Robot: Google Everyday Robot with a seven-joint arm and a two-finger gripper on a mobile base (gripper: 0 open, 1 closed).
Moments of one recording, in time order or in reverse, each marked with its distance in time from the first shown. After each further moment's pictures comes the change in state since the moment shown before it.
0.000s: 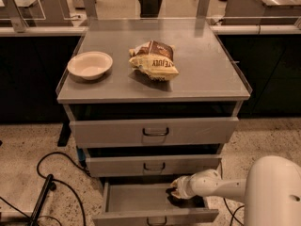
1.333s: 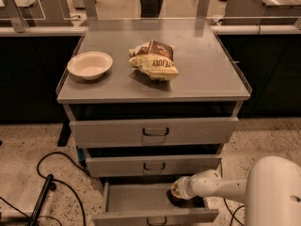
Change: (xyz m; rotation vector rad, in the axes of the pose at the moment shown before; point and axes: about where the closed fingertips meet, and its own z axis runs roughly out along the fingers) arm 0.000 0.000 0.000 0.000 0.000 0.000
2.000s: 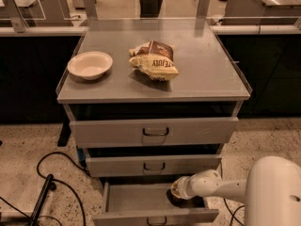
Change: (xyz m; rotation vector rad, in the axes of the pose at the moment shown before) arm 0.000 0.000 0.000 0.000 0.000 0.000
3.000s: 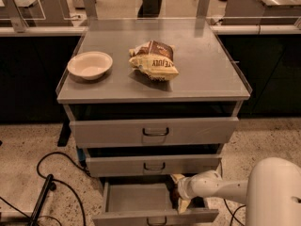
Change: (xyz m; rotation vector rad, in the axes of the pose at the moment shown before) arm 0.000 0.004 0.001 -0.007 -0.005 0.000
